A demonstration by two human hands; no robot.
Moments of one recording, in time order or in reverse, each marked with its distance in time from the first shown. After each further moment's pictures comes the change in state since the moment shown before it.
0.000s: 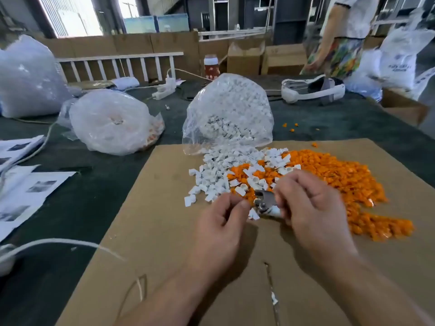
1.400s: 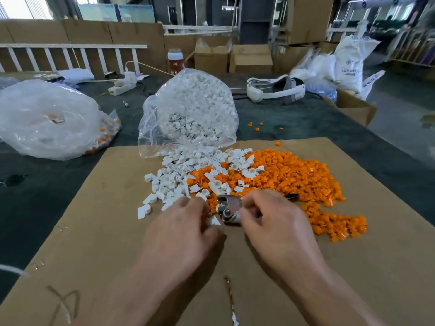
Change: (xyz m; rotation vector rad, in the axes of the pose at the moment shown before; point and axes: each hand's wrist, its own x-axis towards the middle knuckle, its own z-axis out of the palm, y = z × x) left_hand 0.026 0.006 0.001 0.849 -0.219 0.034; right_hand 0.003 0.028 -0.012 -0.754 -0.044 -0.030
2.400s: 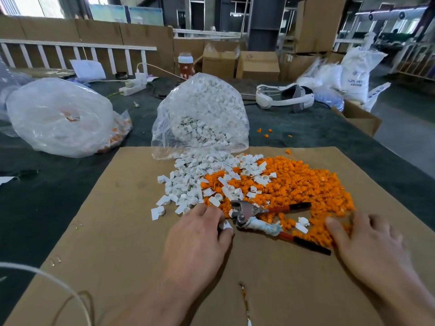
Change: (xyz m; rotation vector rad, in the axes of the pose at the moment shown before) left_hand -0.001 -0.007 0.023 -0.061 0.158 0.054; right_hand -0.011 0.084 -0.046 -0.474 -0.236 0.681
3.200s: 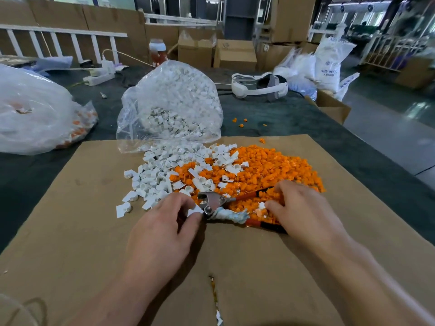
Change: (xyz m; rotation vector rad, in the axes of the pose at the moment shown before) left_hand 0.000 0.004 -0.009 -0.197 -0.013 -0.068; right_hand 0.005 -0.042 -0.013 0.126 0.094 -0.440
